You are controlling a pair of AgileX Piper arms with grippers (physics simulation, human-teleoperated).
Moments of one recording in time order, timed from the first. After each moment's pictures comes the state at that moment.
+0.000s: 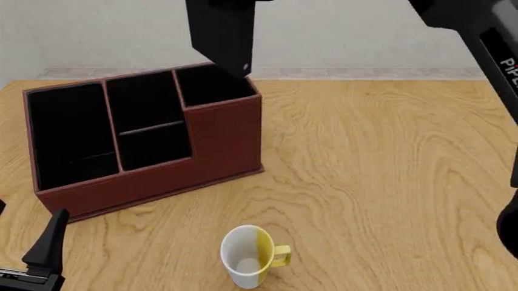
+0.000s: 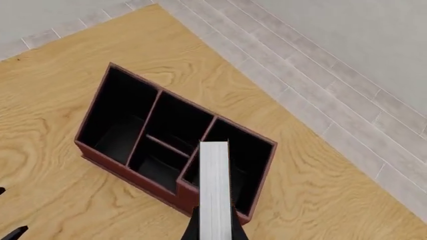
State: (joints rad) left arm -0.09 0.00 -0.02 -0.06 0.23; right arm 0.73 1.89 -2.42 1.10 -0.15
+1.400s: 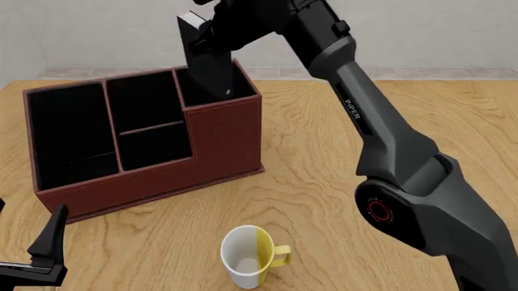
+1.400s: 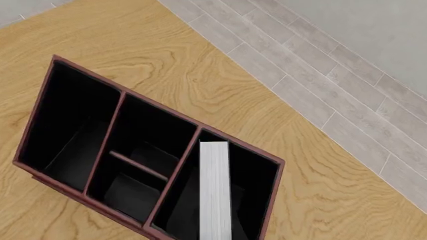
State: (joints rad) left arm -0.02 0.09 0.00 -0.14 0.24; right arm 0.68 2.34 -2.82 1.10 -0.16
